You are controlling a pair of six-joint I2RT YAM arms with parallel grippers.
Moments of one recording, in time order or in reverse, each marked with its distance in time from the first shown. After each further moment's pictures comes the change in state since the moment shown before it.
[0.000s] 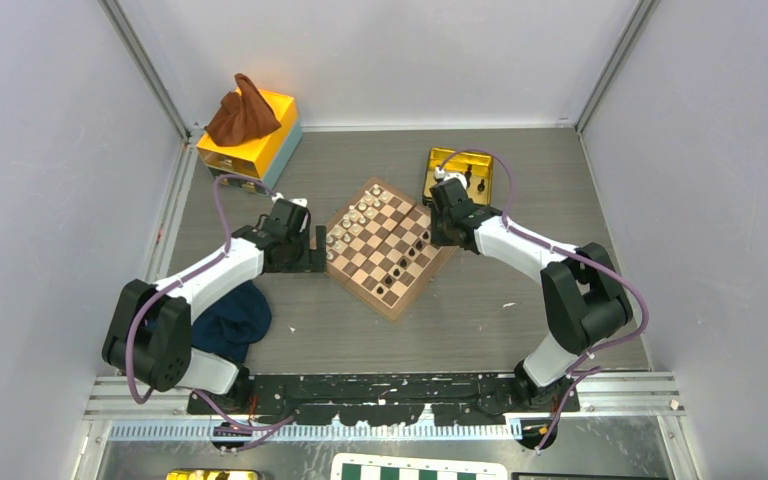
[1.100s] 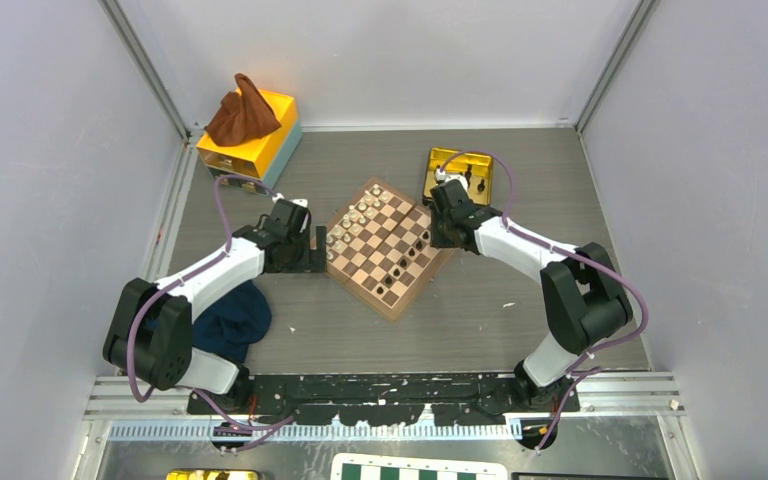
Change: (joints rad) left arm 0.000 0.008 0.000 0.000 0.001 0.000; right arm -0.004 0.000 -0.008 -0.009 0.002 0.011
